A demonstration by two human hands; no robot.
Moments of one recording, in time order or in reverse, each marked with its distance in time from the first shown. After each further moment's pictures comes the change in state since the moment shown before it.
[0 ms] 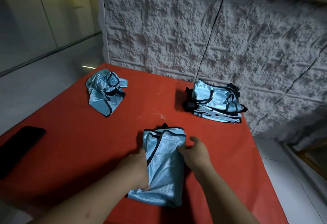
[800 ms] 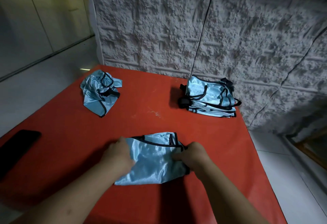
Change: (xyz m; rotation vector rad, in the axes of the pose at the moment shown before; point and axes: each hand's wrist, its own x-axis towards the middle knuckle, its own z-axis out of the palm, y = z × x) left_hand 0.007 -0.017 -0.014 -0.103 0.276 -0.134; right_hand 0.003 0.014 -0.016 -0.161 -0.188 0.093
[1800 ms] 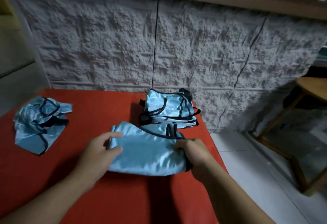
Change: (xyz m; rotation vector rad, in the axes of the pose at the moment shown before) left_hand 0.038 0.092 -0.009 -0.882 0.105 0.484; right_hand 0.009 0.022 -0.108 0.765 0.167 -0.029
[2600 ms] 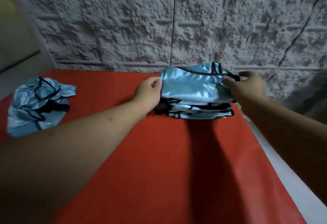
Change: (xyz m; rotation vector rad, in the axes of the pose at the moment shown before) left_hand 0.208 -0.007 0.111 0.151 0.045 0.134; right_hand 0.206 -0.062 -0.048 -0.383 0.505 -0.386
